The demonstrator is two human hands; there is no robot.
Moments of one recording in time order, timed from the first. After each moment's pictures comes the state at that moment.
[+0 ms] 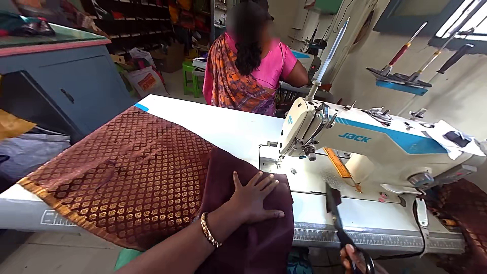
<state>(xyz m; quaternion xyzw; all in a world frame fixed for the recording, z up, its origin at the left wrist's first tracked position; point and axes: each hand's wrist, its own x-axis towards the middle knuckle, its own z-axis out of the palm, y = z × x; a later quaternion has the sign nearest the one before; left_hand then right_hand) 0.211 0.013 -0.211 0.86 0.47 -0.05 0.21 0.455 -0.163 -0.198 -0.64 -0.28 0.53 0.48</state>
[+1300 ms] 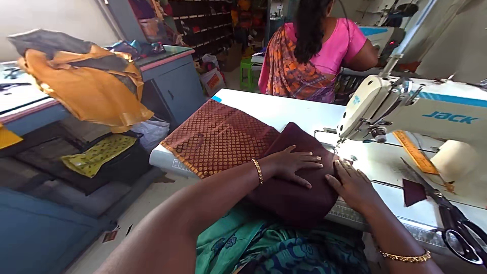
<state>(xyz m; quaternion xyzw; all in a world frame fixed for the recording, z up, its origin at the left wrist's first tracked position) 0.149 0.044 -0.211 0.95 0.30 0.01 0.12 0.398 -0.005 -0.238 -0.59 -0.80 0.07 0.11</state>
